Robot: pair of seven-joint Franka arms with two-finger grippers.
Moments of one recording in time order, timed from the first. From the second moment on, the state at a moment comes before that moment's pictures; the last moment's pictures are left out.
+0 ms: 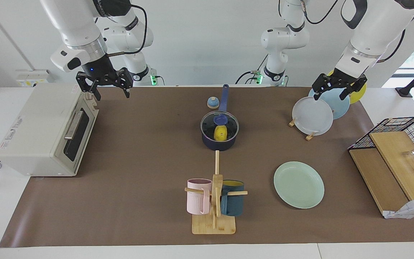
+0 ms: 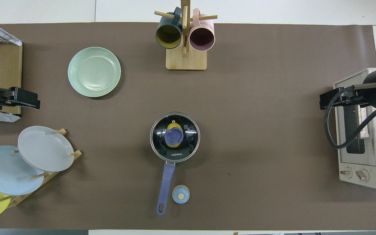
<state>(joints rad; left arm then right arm) 0.00 -0.03 -0.10 -1.62 -0.02 1.56 -0.03 0.05 -0.01 0.08 -1.57 0.05 1.59 0.07</state>
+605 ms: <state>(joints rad) 0.00 -0.03 -0.10 -1.62 -0.02 1.56 -0.03 0.24 0.23 0.32 -1.42 -0.05 1.62 0.52</state>
